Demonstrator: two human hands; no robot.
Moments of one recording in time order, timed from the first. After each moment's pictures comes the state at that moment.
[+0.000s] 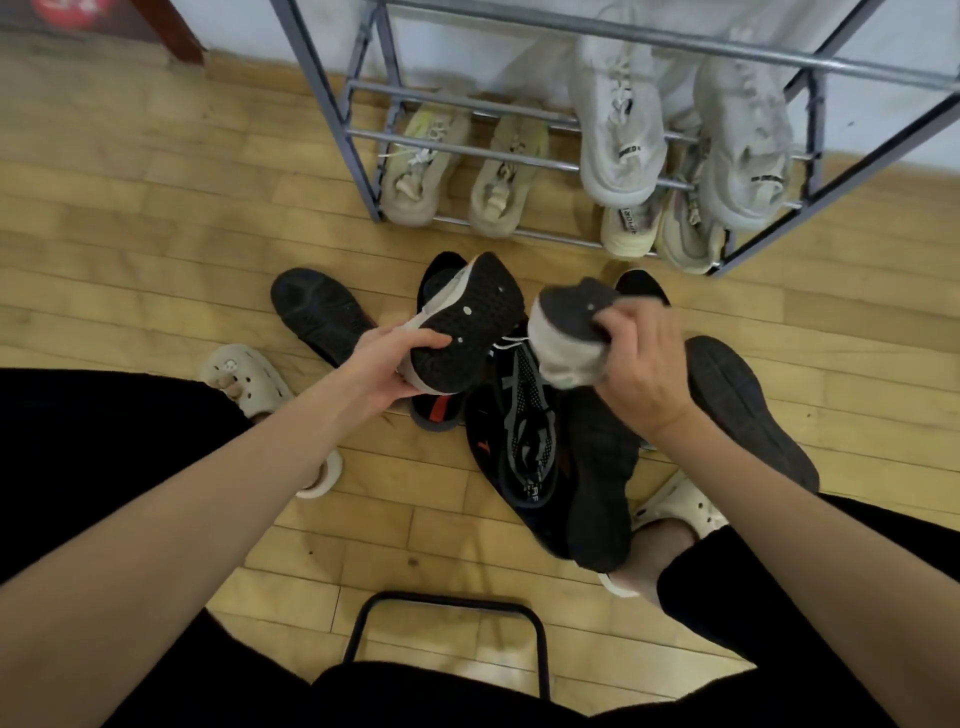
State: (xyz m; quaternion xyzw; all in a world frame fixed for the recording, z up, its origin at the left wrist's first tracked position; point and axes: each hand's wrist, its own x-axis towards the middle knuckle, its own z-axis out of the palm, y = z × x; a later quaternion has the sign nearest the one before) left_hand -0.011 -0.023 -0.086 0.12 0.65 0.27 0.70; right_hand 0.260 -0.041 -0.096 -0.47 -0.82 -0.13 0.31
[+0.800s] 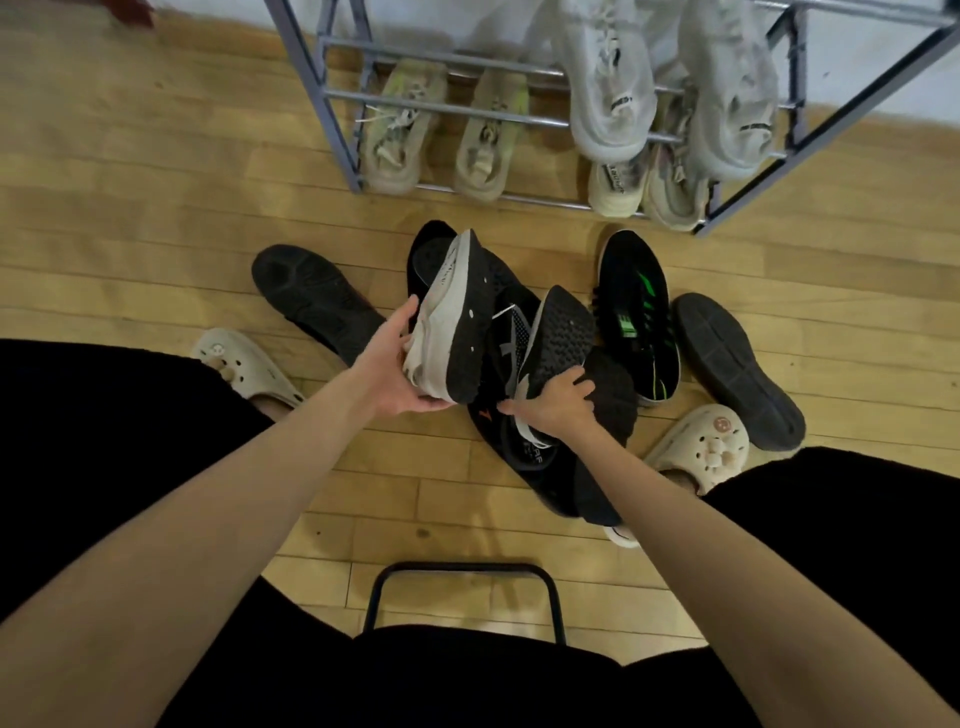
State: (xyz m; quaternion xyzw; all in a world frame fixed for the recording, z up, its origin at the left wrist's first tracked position) left_hand -0.016 -0.045 -0.115 -0.03 0.57 0.20 0.80; right_hand 0.181 -0.096 -0.143 -0.79 -0.36 0.48 -0.08
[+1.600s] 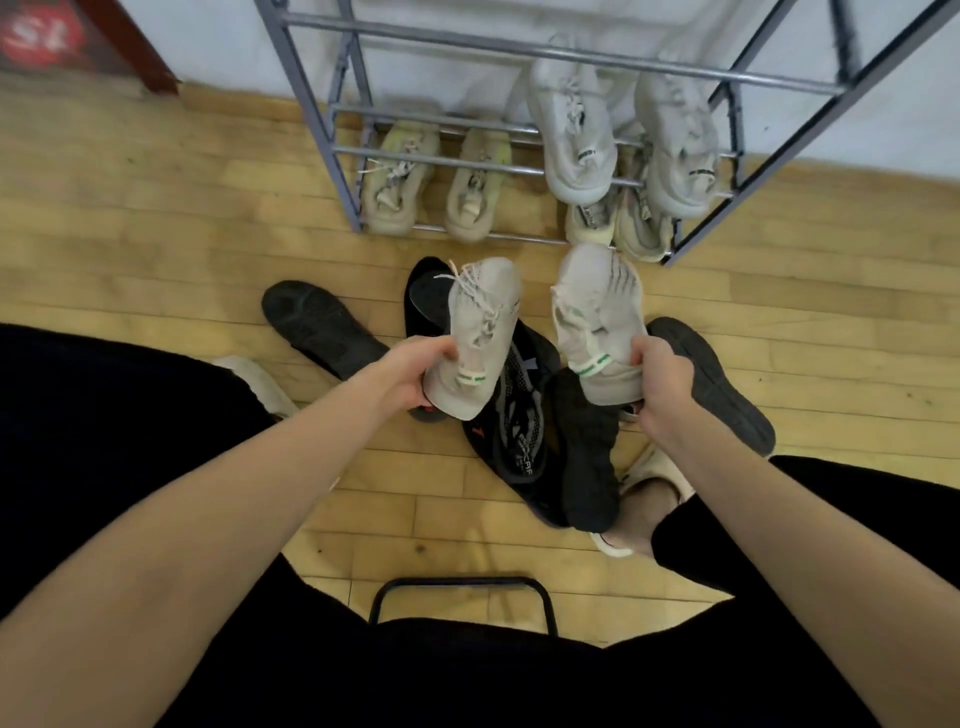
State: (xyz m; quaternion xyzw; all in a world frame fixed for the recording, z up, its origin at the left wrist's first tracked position) left_hand 0.015 -0.042 -0.074 0.16 0.62 0.16 0.75; right_hand 0.249 -0.090 -0.040 -0.77 -0.07 0.47 0.43
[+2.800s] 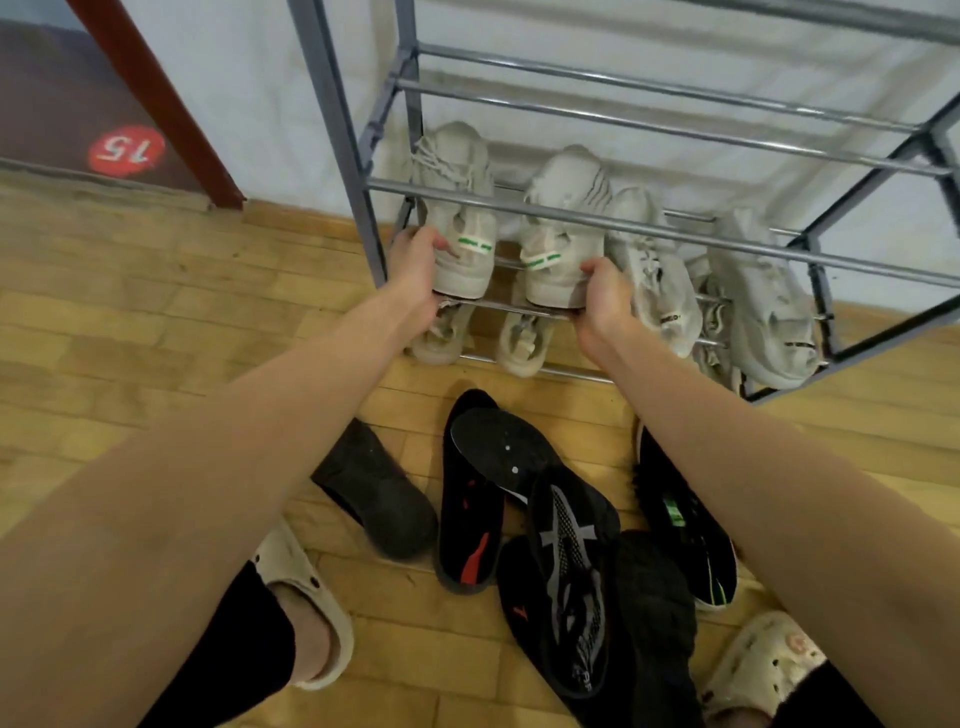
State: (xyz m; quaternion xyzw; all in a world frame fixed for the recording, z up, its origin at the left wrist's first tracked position) left_hand -0.029 0.205 -0.038 0.18 0.59 0.49 0.61; right_hand 0.146 0.185 -0.046 -0.63 -0.18 0.55 0.51
